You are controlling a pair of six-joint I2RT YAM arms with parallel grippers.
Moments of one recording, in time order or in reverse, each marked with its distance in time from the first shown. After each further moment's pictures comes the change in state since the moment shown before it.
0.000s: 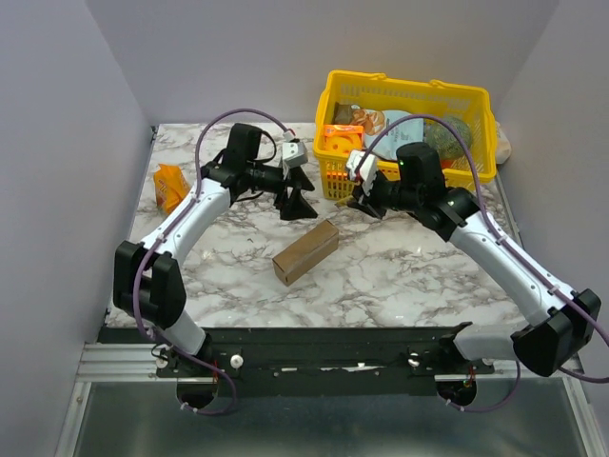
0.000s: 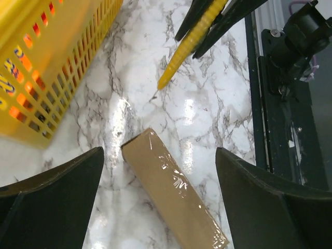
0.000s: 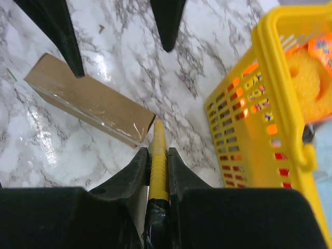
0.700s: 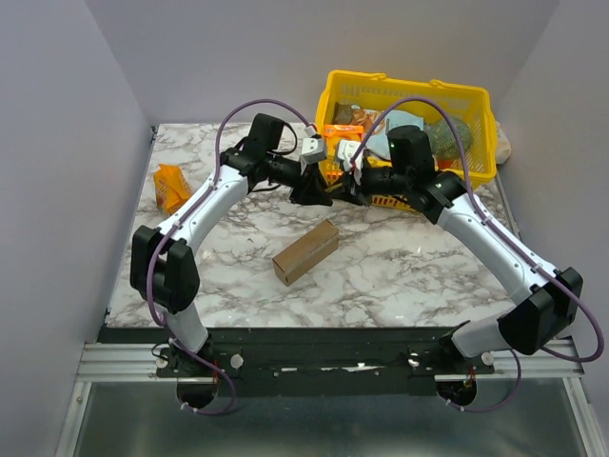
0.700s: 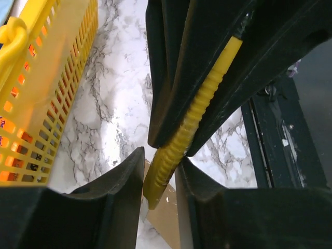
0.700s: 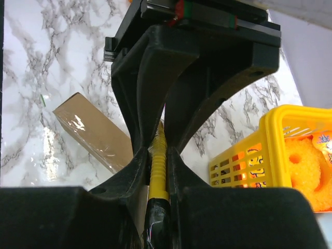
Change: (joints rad) left arm -0.082 0.127 0.222 -0.126 0.061 0.121; right arm -0.011 0.150 0.152 0.066 -0.296 -0.092
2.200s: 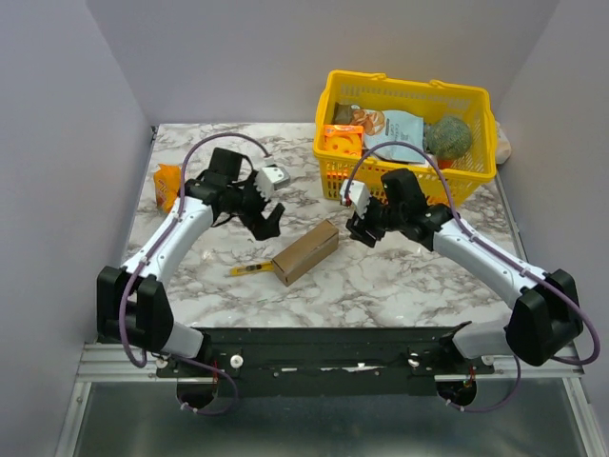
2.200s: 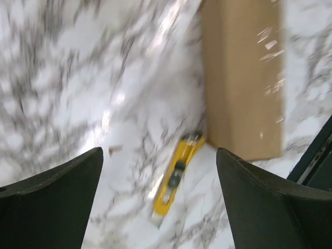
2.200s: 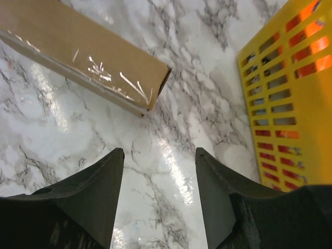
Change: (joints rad) left arm 0.259 -0.238 -0.410 -0.166 -0.569 -0.031; right arm -0.013 -0.067 -0.332 0.050 0.286 0.037
